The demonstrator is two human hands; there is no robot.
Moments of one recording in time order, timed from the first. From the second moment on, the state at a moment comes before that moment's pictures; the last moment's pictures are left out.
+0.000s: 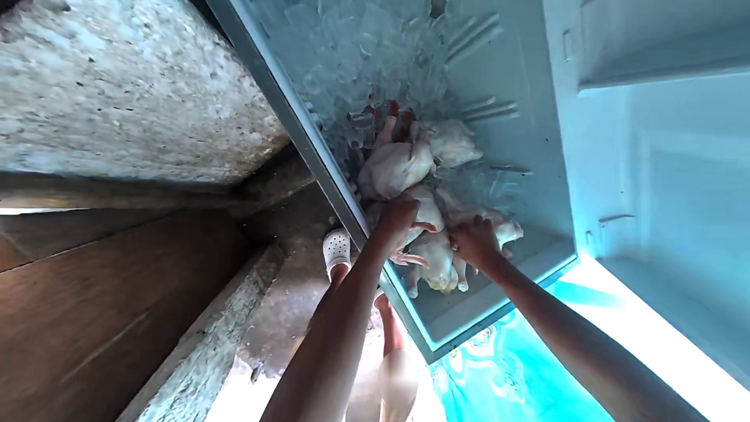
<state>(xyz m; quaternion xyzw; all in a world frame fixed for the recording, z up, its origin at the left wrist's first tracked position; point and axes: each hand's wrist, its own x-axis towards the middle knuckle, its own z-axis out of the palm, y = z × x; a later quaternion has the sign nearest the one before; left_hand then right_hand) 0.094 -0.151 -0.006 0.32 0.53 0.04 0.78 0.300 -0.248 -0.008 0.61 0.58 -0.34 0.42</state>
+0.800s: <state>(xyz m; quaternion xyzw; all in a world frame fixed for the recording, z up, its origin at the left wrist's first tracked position) 0.001 -0.159 0.298 0.41 0.42 0.09 0.80 0.286 -0.284 0.269 0.84 0.47 -0.26 0.04</state>
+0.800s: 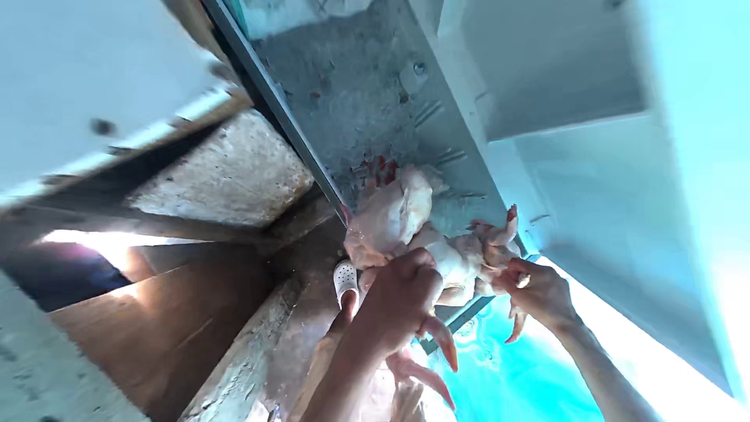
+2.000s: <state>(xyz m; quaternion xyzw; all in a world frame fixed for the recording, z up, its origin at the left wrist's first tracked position) -0.215 -0.192 0.410 0.77 0.52 -0.27 0.28 -0.011 -0.437 0.371 0.81 -0.03 -0.28 -0.51</state>
